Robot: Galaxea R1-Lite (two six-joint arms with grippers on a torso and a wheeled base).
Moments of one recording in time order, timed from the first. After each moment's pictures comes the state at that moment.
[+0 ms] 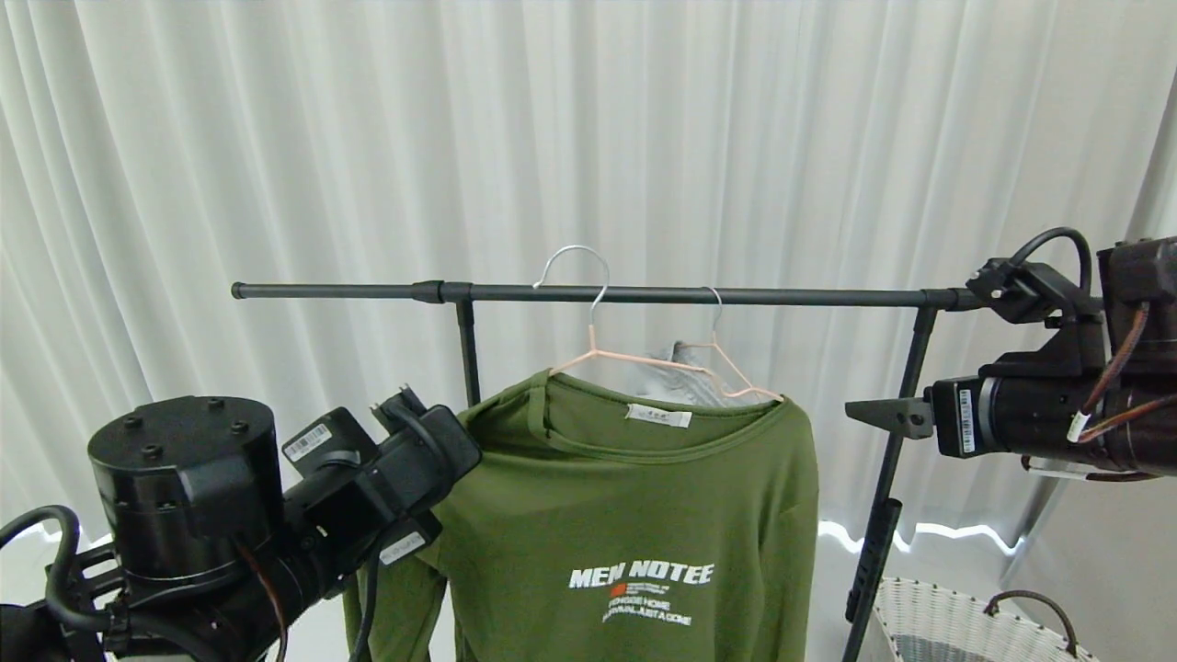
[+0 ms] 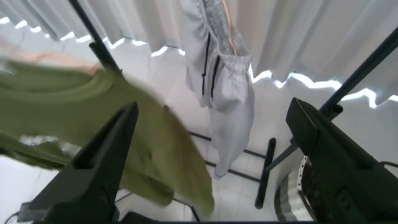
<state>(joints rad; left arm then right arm) -0.57 1.48 -0.40 -0.80 0.36 0.86 0.43 1.43 -0.90 -0.03 0.07 0.18</state>
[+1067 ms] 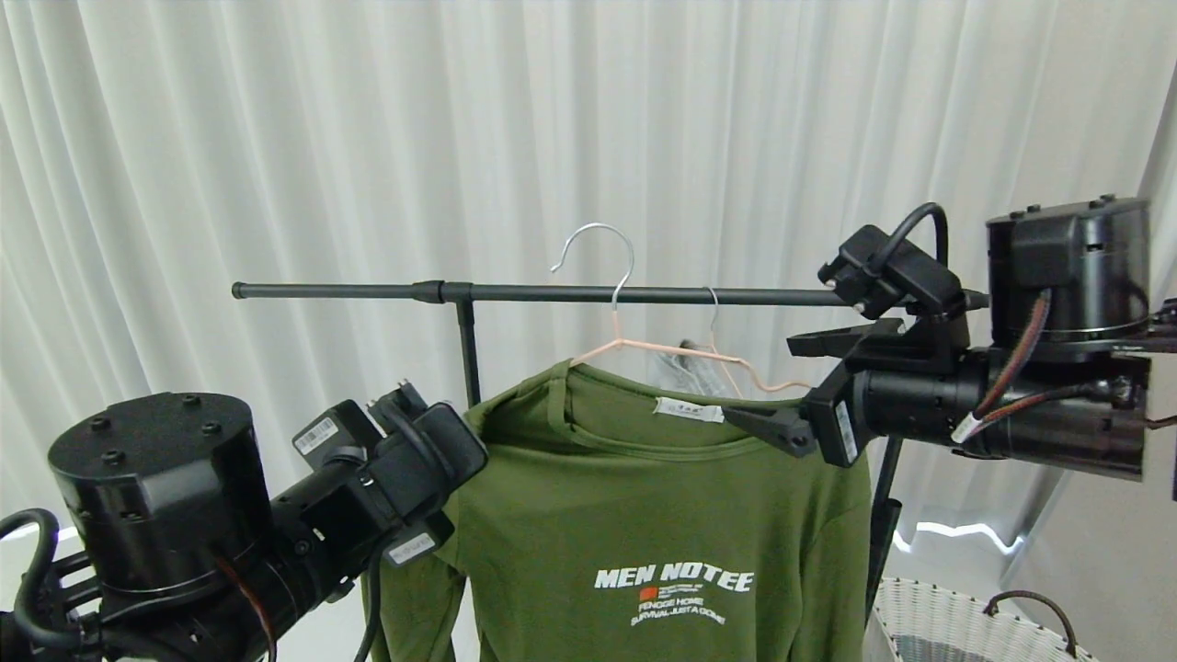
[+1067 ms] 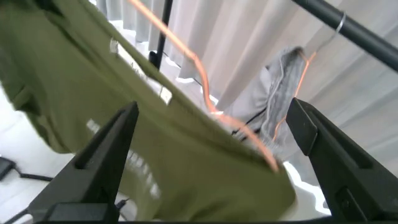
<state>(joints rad) -0.62 1.46 -0.41 -0.83 0.31 0.86 0.71 1.56 -1.00 -0.21 0.07 -0.16</state>
